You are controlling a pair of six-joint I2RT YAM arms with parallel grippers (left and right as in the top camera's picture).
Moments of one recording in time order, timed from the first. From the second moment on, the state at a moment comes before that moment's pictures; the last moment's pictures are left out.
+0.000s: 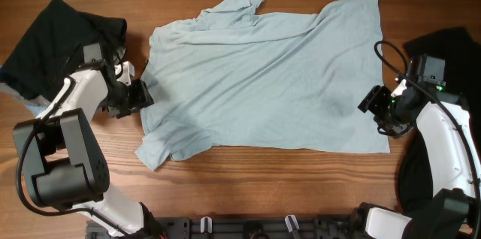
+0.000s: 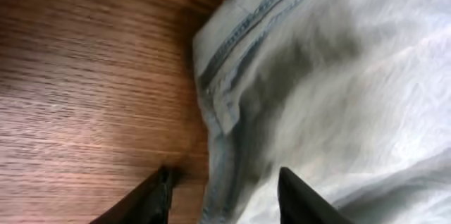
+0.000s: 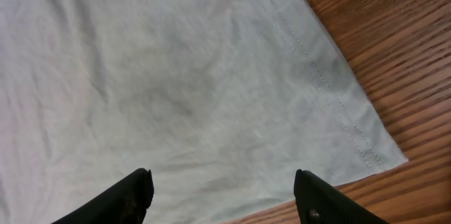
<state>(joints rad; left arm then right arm) 0.22 1.83 1.07 -0.72 0.21 -0.11 -0.27 1.41 0.93 -0.90 -0.18 0.42</state>
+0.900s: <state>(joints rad) 0.33 1.79 1.07 -0.68 0.26 -0.13 -0.40 1.73 0.93 -0.64 -0.15 0.07</state>
